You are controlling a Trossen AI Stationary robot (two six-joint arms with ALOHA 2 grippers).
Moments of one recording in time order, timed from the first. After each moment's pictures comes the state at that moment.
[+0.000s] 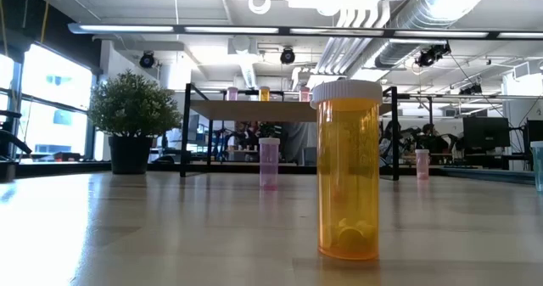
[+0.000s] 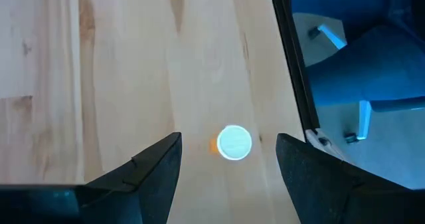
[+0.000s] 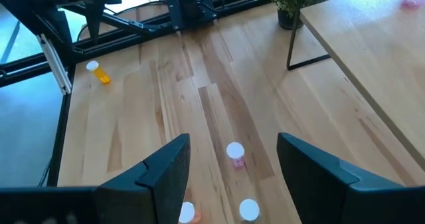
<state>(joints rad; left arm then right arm) -1.22 1.25 0.84 -0.77 -0.48 -1.12 0.15 1.27 1.26 -0.60 0.20 0.36</state>
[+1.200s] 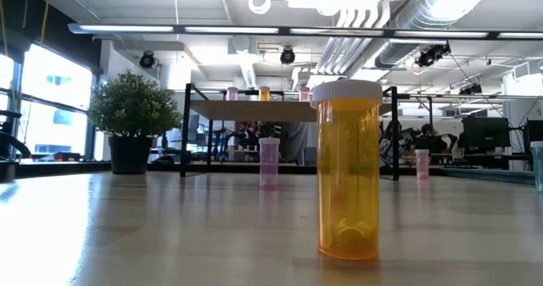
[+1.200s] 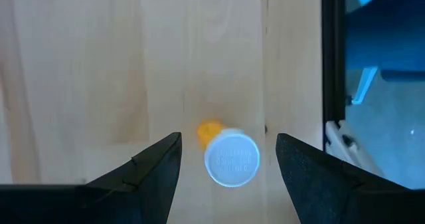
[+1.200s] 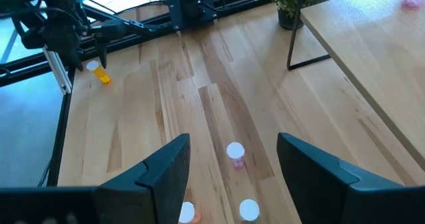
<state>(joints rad) -1.03 1.47 0.84 -0.63 -0.17 -1.09 0.15 1.27 1.26 -0.60 0.20 0.36</state>
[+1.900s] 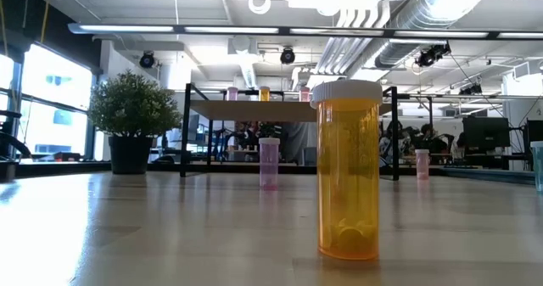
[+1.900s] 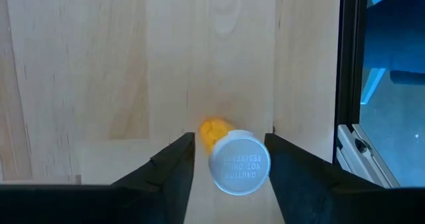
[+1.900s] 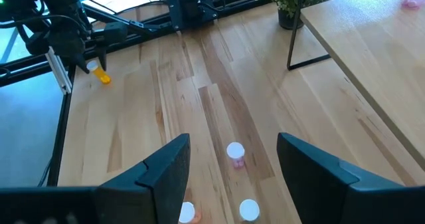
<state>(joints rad) -1.03 1.50 0.84 -0.62 -0.16 -1.13 0.15 1.27 1.26 -0.60 0.20 0.36</state>
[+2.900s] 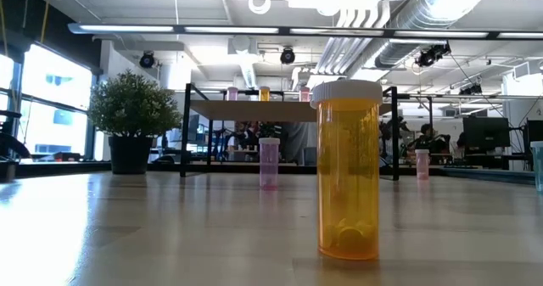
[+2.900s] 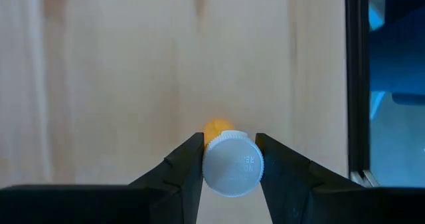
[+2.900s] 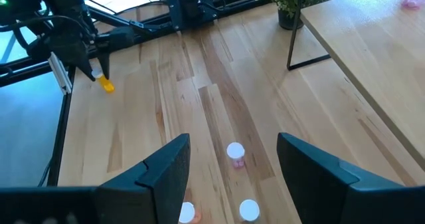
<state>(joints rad) -0.86 1.46 0.84 -0.60 -0.17 -0.93 0.15 1.27 1.26 -0.60 0.20 0.36</state>
